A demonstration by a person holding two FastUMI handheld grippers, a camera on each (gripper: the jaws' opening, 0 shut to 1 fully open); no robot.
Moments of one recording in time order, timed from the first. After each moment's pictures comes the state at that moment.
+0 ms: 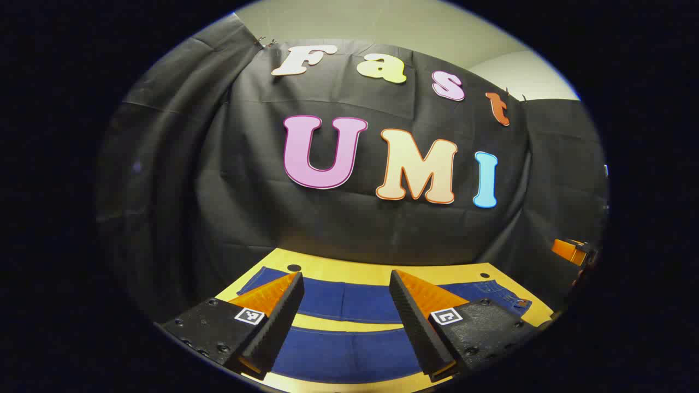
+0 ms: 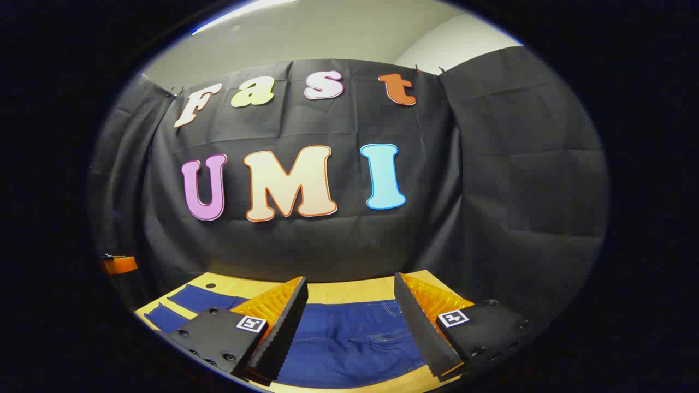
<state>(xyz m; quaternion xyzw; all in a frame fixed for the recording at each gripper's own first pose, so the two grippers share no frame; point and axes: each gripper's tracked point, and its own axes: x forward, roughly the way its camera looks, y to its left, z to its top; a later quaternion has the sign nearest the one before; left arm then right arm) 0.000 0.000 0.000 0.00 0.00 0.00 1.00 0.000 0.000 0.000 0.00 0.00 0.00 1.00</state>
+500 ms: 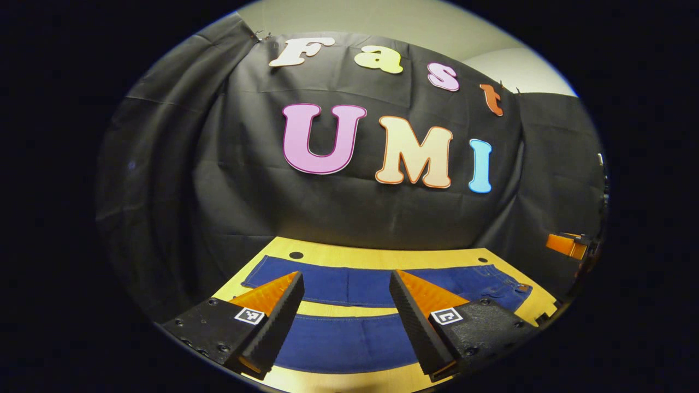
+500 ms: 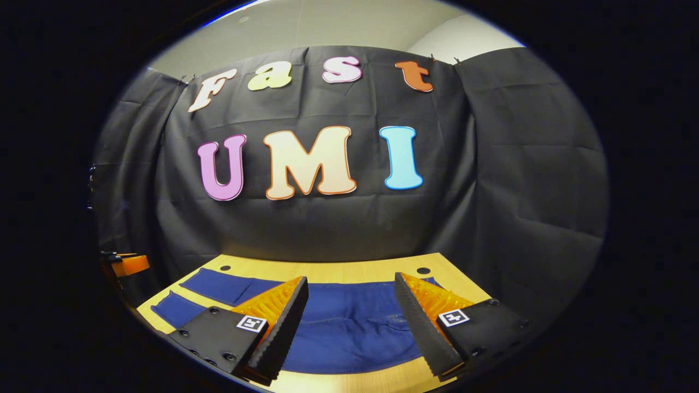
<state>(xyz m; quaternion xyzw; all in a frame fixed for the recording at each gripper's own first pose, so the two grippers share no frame) -0.016 0.016 -0.030 0.01 0.03 -0.03 1.00 -0.029 0.041 -0.033 -0.01 0.05 0.03 1.00</state>
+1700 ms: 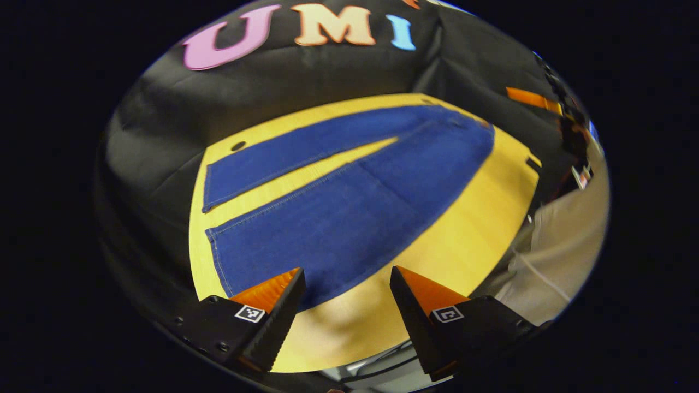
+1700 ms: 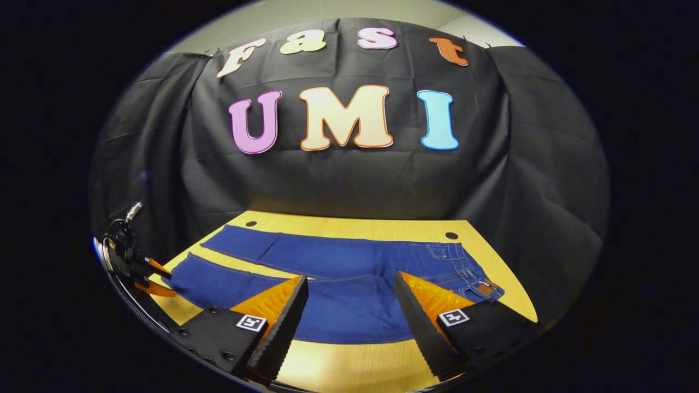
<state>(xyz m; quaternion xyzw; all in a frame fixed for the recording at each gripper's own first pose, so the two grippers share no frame) -0.085 0.132 -0.238 0.23 0.42 -0.25 0.85 -0.062 0.088 -0.110 -0.06 0.16 0.09 0.98</state>
